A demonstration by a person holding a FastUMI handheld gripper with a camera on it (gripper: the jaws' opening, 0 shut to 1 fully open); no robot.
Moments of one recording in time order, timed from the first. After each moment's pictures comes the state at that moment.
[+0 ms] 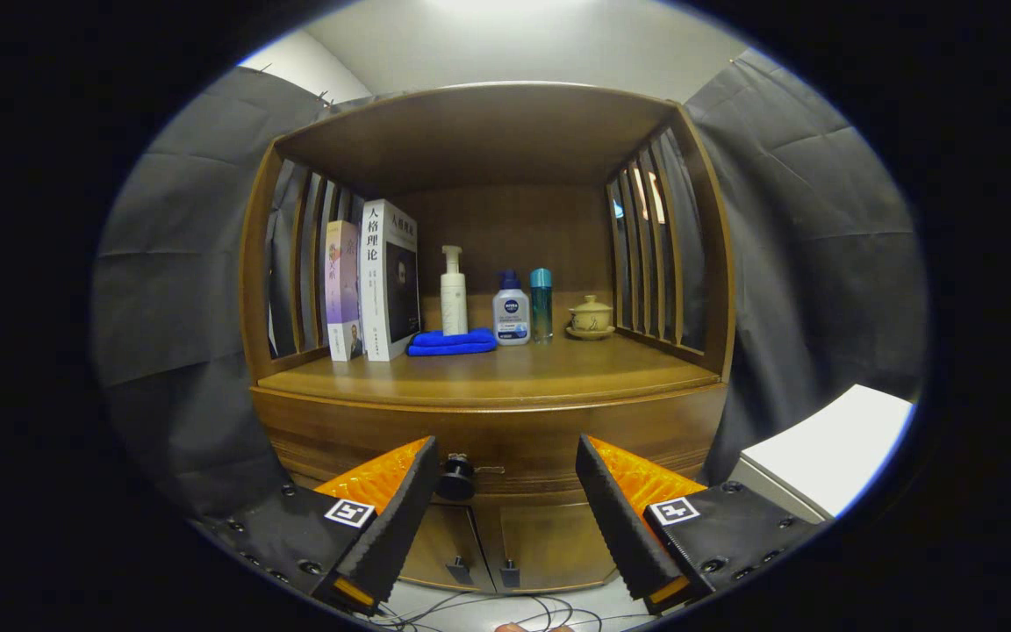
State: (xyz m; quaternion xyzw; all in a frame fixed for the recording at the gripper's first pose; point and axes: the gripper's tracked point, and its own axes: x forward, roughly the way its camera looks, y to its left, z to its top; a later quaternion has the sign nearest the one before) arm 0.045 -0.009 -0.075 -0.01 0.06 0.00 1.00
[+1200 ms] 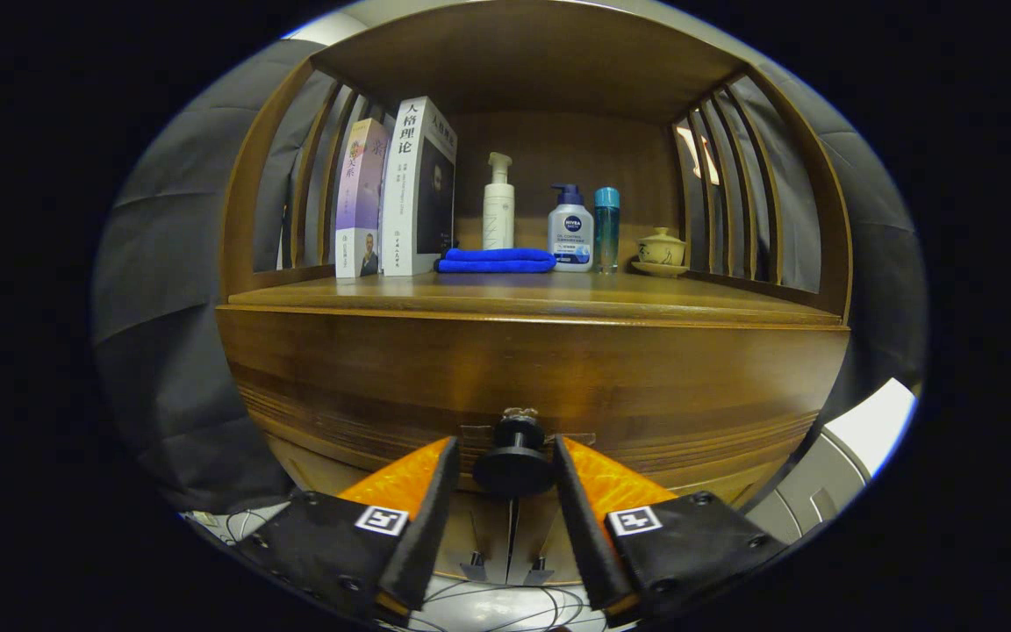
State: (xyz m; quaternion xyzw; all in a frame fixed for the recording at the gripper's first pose) arm 0.116 0.032 -0.161 -0.05 0.13 0.02 0.99
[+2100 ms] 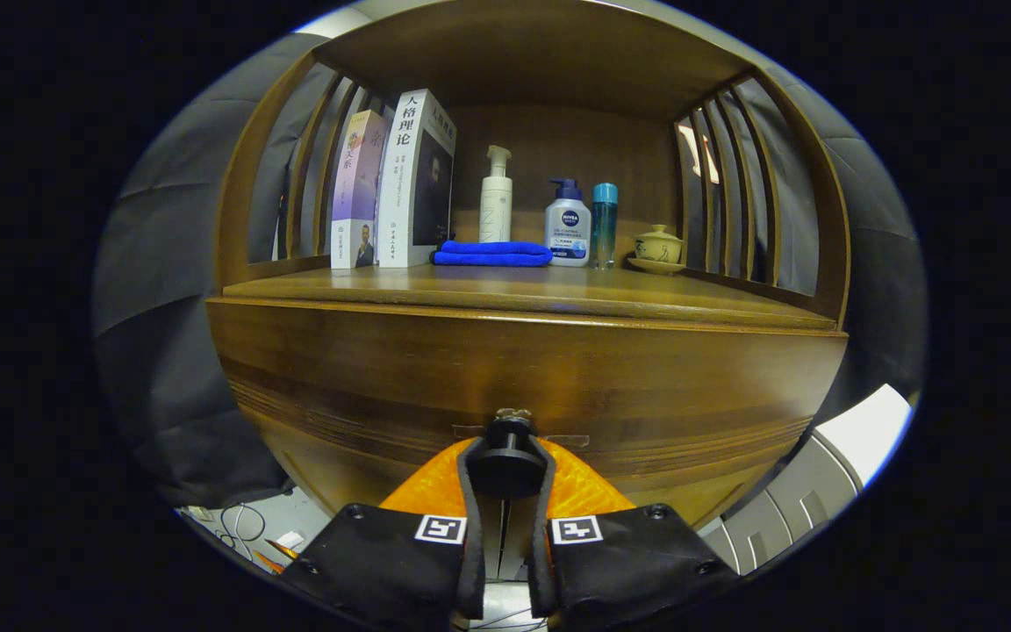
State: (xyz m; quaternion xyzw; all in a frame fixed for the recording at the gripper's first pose) arm 0.105 0.031 -0.163 -0.06 0.14 0.02 0.99
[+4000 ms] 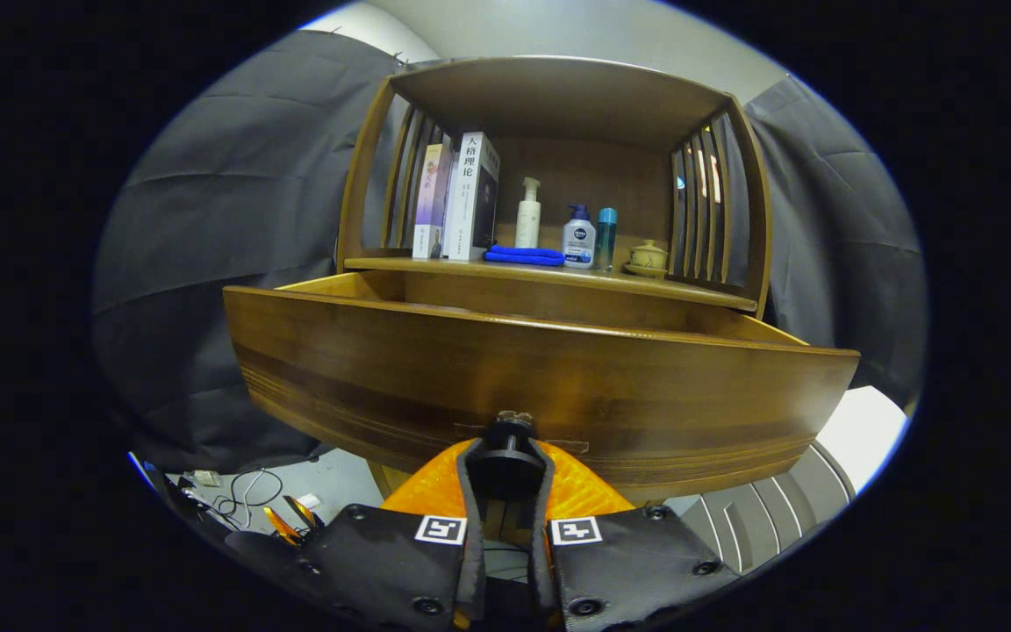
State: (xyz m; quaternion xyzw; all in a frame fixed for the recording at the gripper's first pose) arm -0.055 0.027 -0.173 -0.09 0.12 0.07 0.99
